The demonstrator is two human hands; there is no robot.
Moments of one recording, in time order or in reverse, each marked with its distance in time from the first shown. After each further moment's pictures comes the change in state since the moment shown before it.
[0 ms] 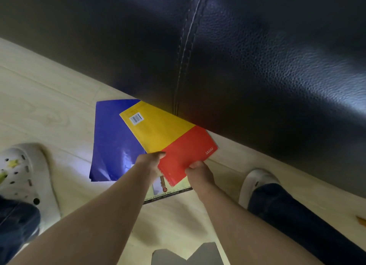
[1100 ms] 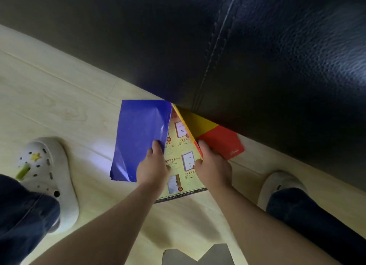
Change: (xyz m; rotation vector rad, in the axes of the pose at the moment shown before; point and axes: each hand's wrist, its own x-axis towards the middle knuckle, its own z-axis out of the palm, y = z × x) left_hand 0.020 -0.025 -0.023 1.095 0.305 0.821; right_hand 0.015 -0.008 -0.003 -0.542 0.179 -0.543
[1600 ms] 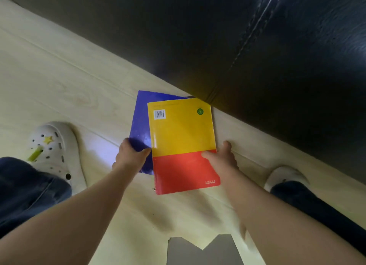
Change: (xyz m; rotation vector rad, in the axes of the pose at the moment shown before) left_hand 0.006 -0.066 -0.035 -0.580 -0.027 -0.477; right_hand 0.008 -0.002 0.005 0.451 -0.156 0.587
